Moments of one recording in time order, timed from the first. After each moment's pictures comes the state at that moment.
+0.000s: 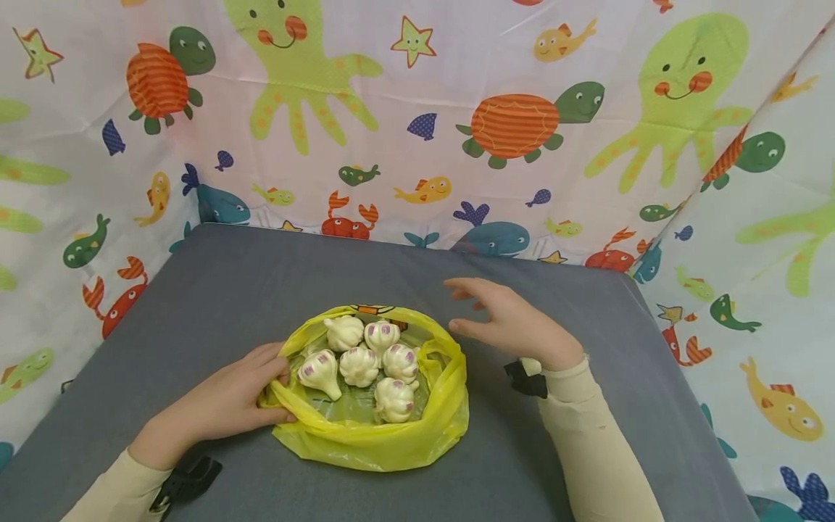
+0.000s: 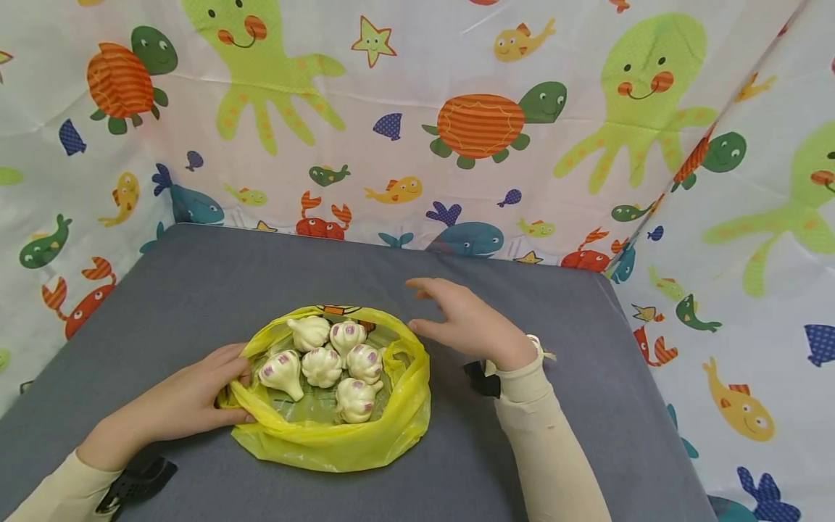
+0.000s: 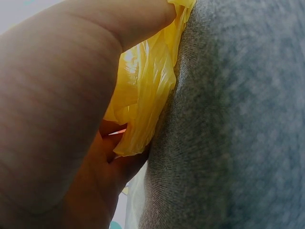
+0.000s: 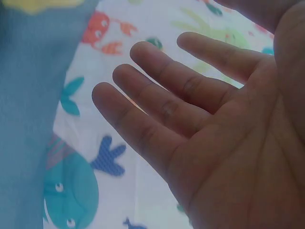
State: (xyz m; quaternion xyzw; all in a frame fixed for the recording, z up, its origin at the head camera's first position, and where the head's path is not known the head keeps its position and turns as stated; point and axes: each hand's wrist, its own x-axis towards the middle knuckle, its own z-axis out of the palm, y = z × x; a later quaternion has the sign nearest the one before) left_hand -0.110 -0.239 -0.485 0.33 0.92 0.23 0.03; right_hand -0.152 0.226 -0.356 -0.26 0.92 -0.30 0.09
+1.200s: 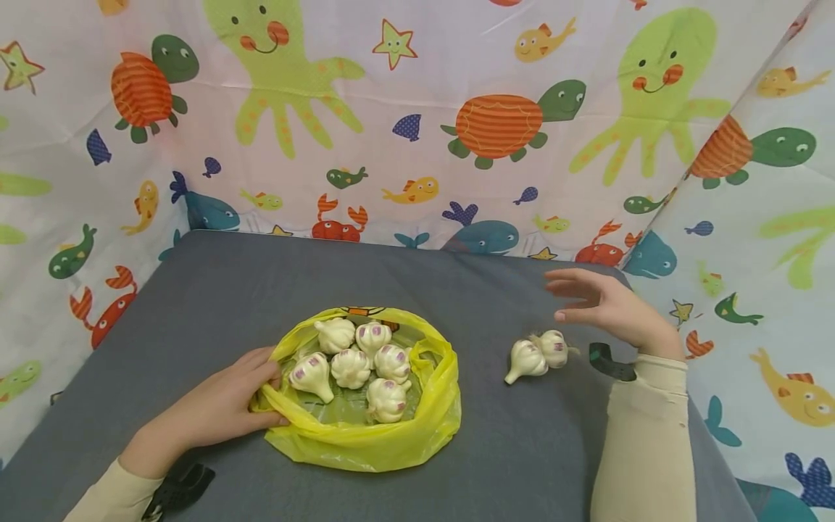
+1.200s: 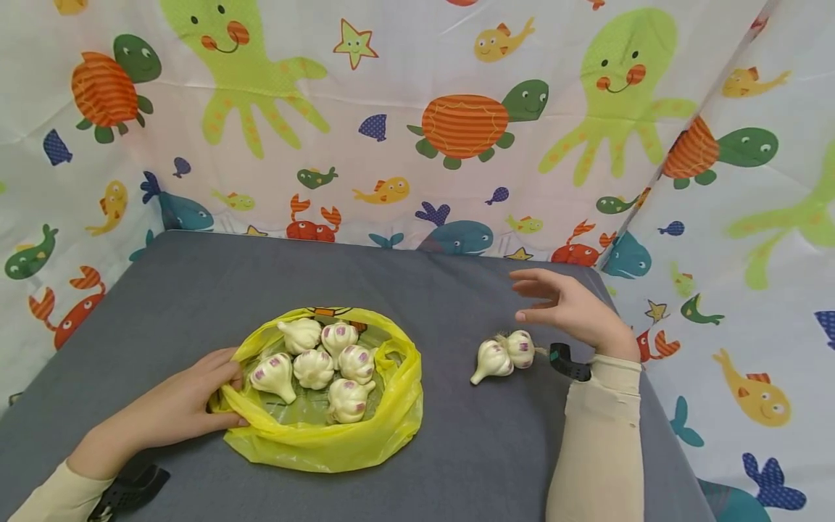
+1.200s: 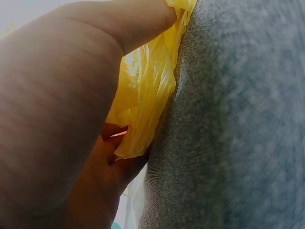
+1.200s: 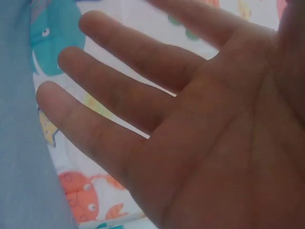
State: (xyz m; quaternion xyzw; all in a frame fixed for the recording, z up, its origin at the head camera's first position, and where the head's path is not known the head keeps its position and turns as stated) left_hand -0.107 -0.237 -0.484 0.32 0.91 0.24 0.04; right_hand -0.137 0.389 -0.346 -0.13 0.91 -0.38 0.09
